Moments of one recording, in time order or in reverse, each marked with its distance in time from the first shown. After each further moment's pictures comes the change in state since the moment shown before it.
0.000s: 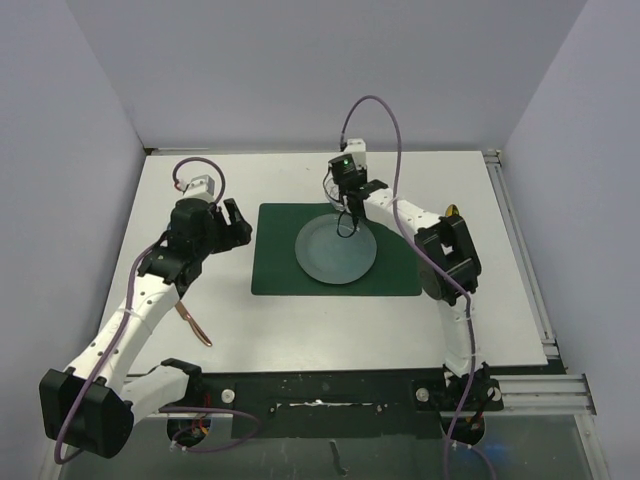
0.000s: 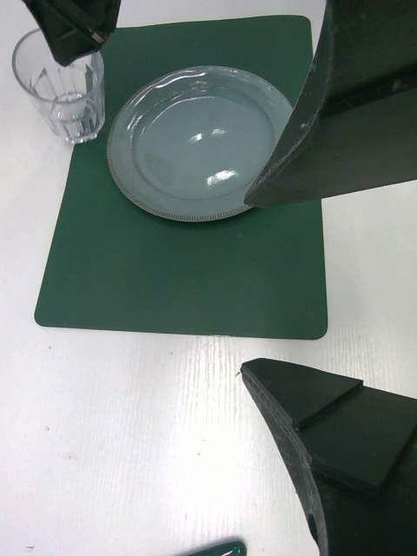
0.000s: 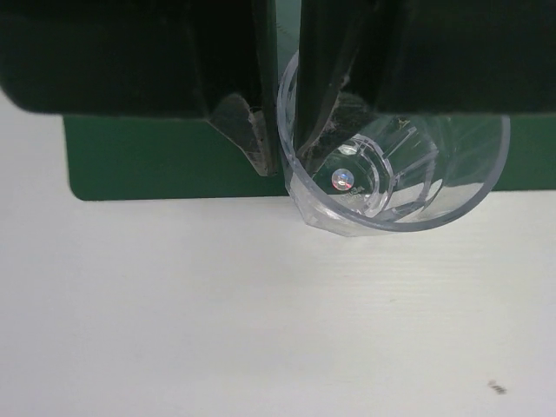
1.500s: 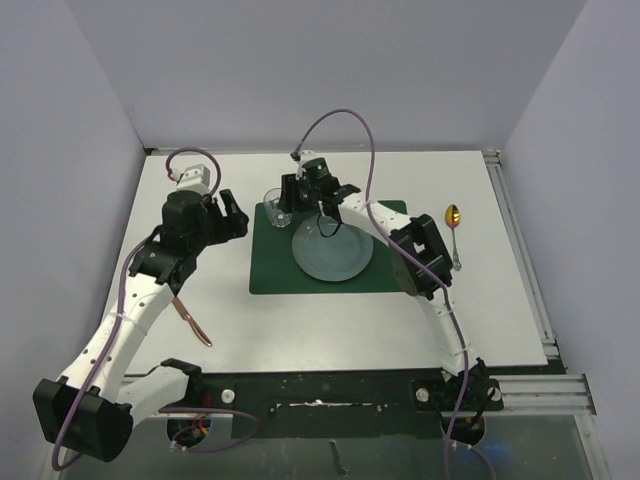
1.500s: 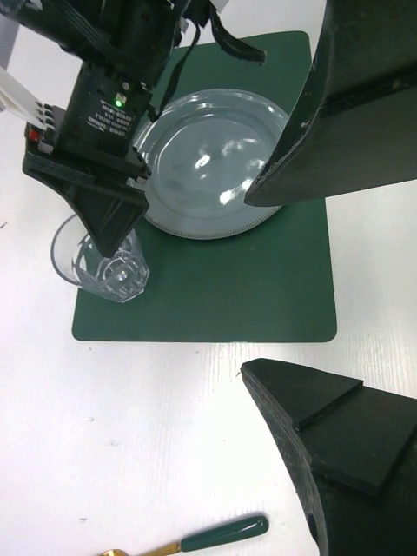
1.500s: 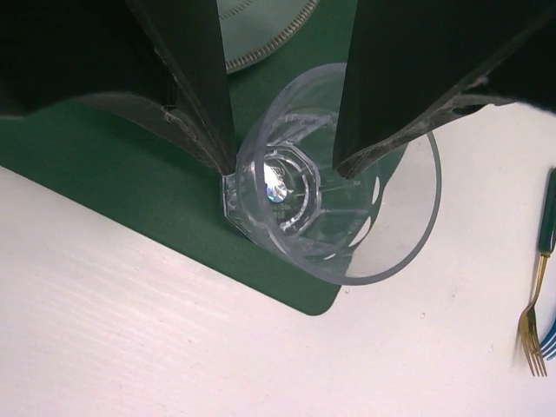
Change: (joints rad) left arm 0.001 -0.005 0.090 -0.046 -0.006 0.036; right arm 0.060 0.180 0.179 0.084 -0.701 0.113
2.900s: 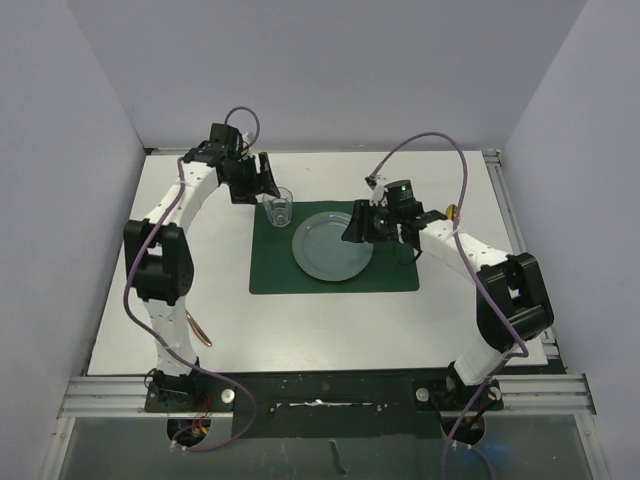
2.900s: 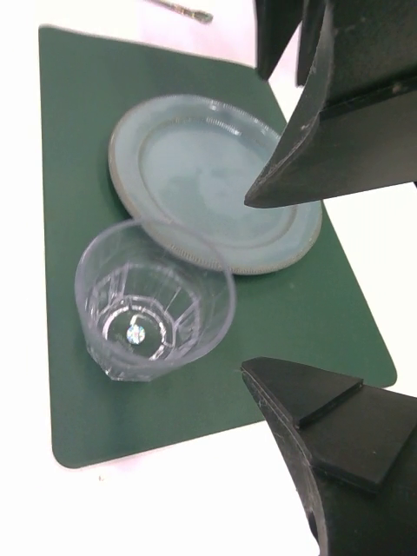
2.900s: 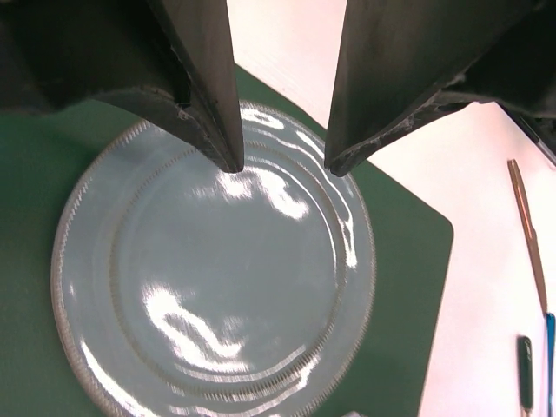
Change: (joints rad) left arm 0.105 1.006 0.883 -0.408 0.412 0.064; right arm -0.229 -0.711 -0.833 -0.048 -0.225 -0.012
